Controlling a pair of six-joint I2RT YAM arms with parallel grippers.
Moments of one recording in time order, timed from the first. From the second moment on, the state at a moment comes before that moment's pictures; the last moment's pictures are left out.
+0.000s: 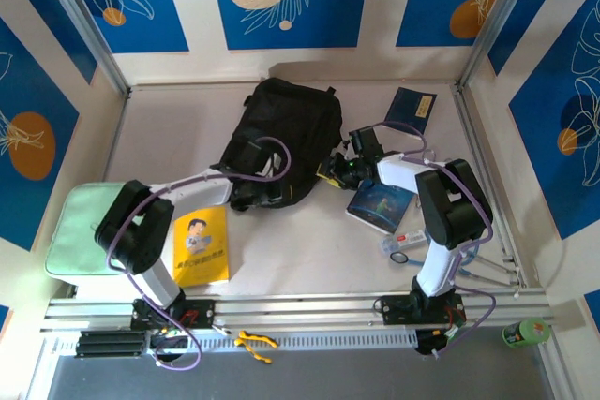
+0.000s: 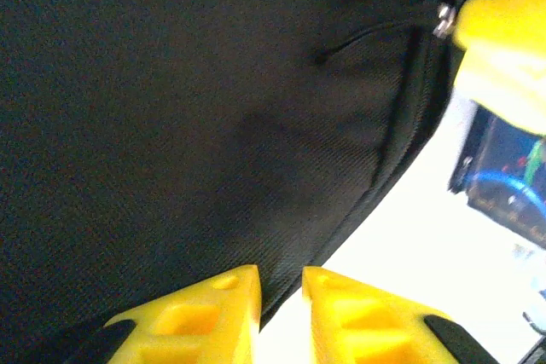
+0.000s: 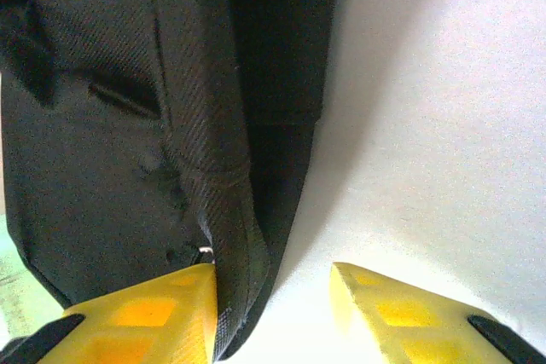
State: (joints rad) left arm -0.63 1.68 0.97 -0.29 0.32 -0.69; right arm 0.35 1.80 0.98 -0.15 -0.49 0.83
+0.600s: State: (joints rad) left arm -0.70 1.69 1.10 -0.35 0.22 -0.72; right arm 0.33 1.75 0.98 -0.14 -0.52 0.82
